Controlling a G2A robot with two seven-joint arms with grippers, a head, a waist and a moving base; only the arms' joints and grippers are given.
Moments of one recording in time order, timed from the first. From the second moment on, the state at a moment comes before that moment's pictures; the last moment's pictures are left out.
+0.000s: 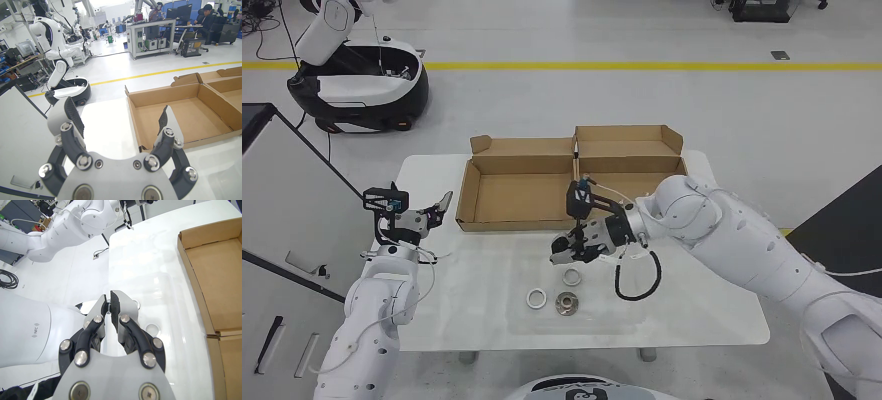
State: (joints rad) left arm 1.73 -1.15 -1.60 -1.80 1.33 0.00 0.00; right arm -0.78 -0.94 0.58 -1.63 0.01 -0.62 0.93
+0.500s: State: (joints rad) left arm 1.73 -1.15 -1.60 -1.80 1.33 0.00 0.00; right arm -0.82 -0.93 0.62 -1.64 0.02 -0.63 0.88
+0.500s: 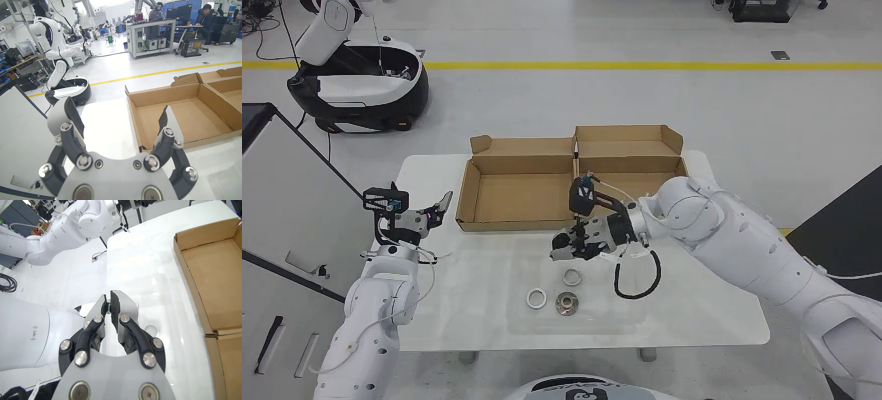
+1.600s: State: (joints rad) left arm 1.73 -1.15 -1.60 -1.80 1.33 0.00 0.00; right arm -0.77 -0.97 0.64 -1.75 0.82 -1.01 0.81
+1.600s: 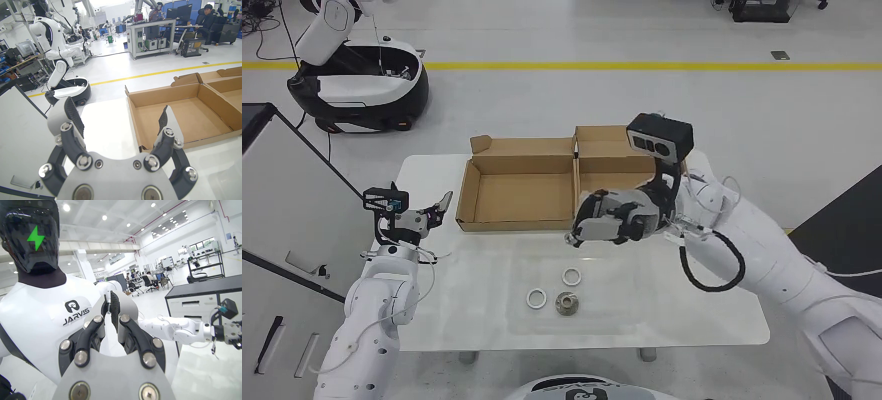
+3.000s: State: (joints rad) left arm 1.73 -1.15 -1.60 -1.80 1.33 0.00 0.00; right arm -0.71 -1.18 0.63 -1.79 0.97 -1.01 0.81
